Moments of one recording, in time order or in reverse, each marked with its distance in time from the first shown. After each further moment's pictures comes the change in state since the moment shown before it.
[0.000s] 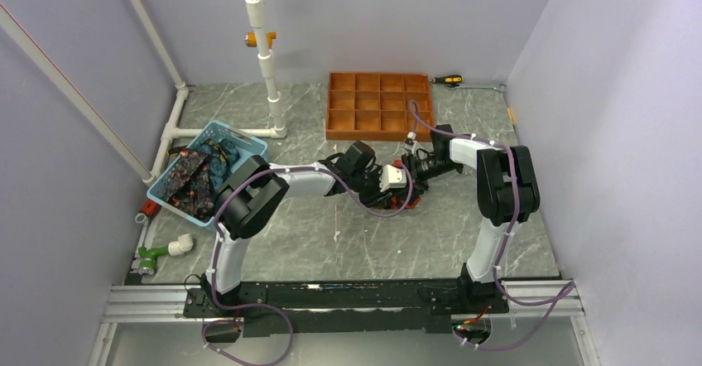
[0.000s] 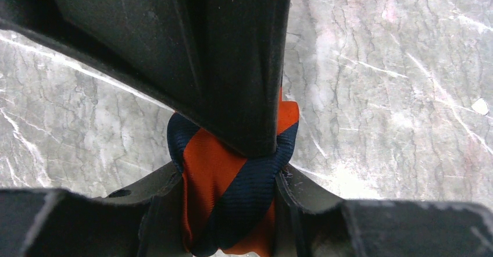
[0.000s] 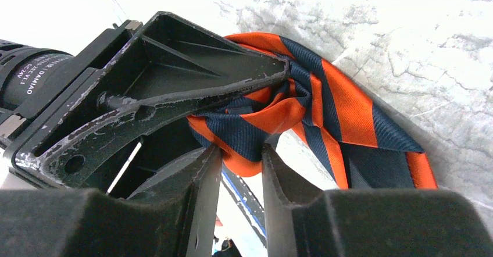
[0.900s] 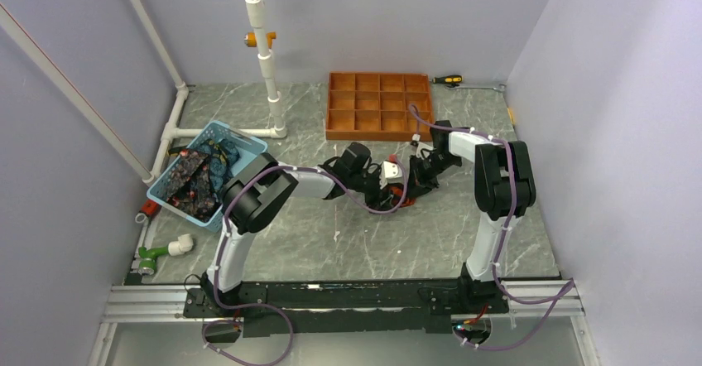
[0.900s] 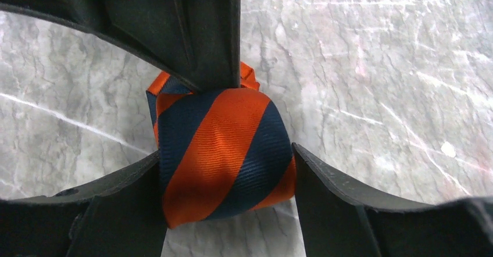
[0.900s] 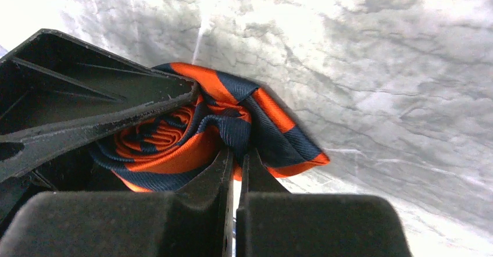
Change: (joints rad) left arm 0.019 0.062 -0.047 0.290 0.187 -0.162; right arm -0.010 0.066 0.098 -0.121 0.339 -0.001
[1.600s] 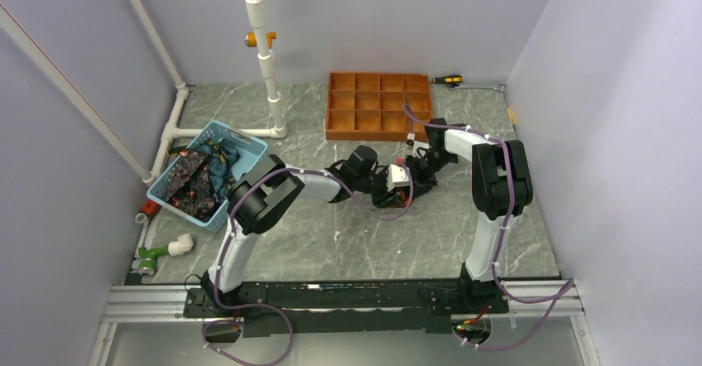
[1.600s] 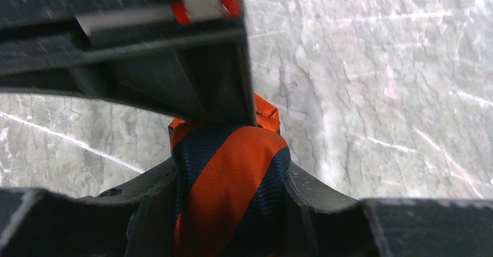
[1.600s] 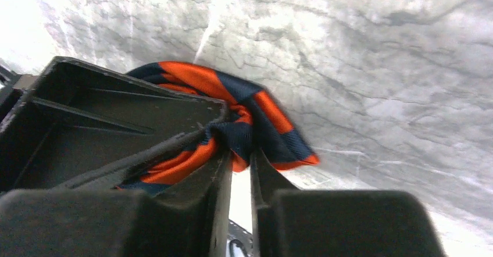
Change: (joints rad) left arm -0.028 0.064 0.046 0.091 -0.076 0.008; right arm 0.035 0.008 0.049 -0.047 0.080 -0.034
